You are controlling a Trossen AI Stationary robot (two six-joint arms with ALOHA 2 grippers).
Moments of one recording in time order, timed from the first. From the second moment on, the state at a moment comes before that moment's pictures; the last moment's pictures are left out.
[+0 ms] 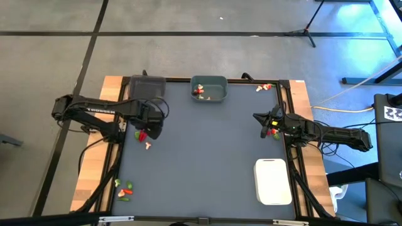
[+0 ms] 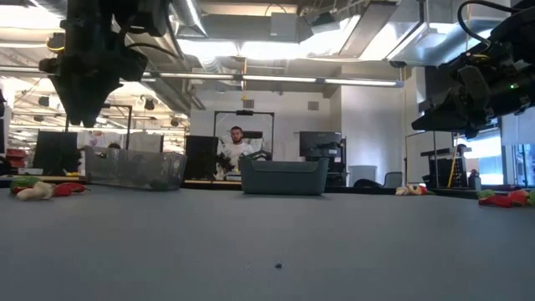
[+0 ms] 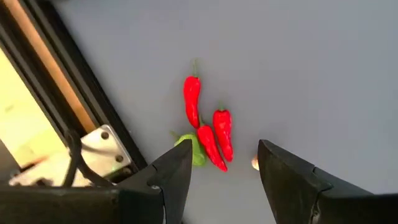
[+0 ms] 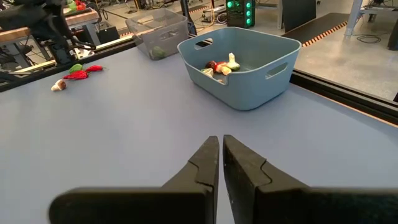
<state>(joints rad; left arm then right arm) 0.05 1.26 0.94 -1.33 -0.19 -1.05 -0.14 0.19 0.09 -0.18 0.35 0.26</state>
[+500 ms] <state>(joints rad) 0.04 1.31 0.74 -1.29 -0.13 -1.15 -0.14 0.19 0.09 -0.18 0.35 0.26</state>
